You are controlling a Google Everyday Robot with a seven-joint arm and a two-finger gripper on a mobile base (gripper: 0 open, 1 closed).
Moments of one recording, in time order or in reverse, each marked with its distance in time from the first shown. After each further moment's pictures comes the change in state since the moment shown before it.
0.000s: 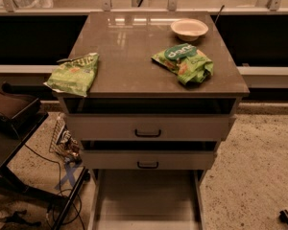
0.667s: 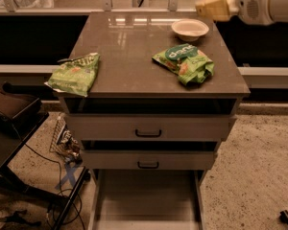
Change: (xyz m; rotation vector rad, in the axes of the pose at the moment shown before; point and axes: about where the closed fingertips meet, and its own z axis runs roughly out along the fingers) arm 0.060 0.082 -0.092 -0.169 0.104 -0.043
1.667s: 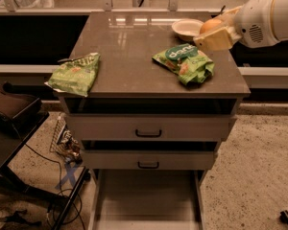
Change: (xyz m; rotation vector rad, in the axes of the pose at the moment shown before) arm 0.054 0.045 -0.012 -0.197 0.168 -0.035
